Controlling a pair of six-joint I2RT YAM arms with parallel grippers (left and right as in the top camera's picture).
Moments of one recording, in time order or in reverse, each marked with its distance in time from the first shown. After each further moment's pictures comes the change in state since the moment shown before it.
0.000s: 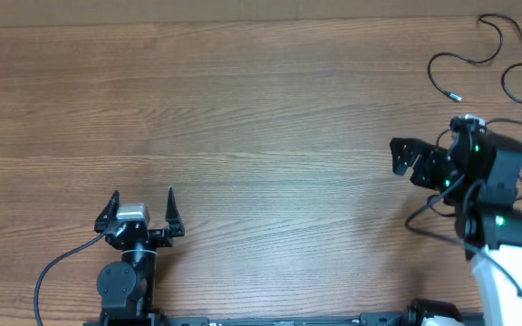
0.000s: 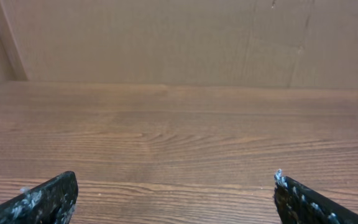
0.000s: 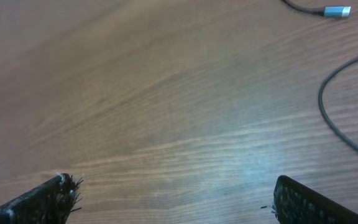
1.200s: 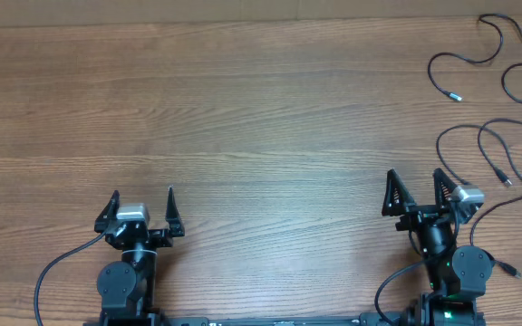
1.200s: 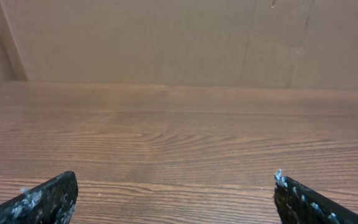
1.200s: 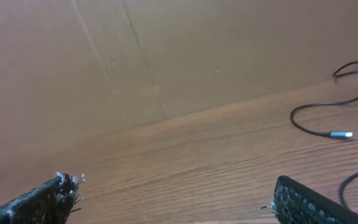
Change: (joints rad) left arm 0.000 0.000 0.000 0.000 0.000 0.000; right arm 0.048 -0.697 -0.734 0.741 0.063 0.064
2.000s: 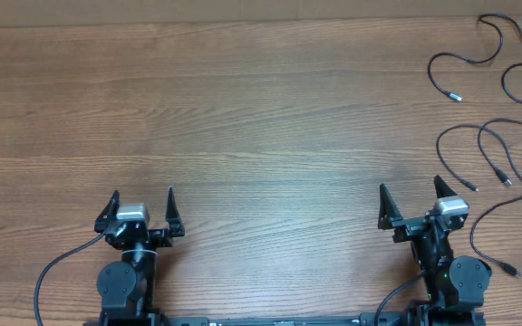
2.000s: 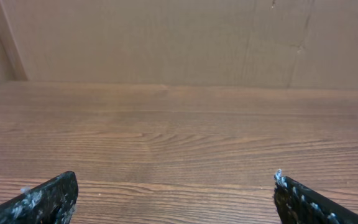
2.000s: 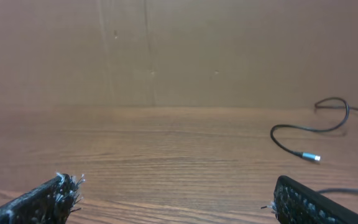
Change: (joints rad) left arm 0.000 0.000 0.000 0.000 0.000 0.000; right arm 0.037 -0.267 0.000 -0.286 0.015 -0.279
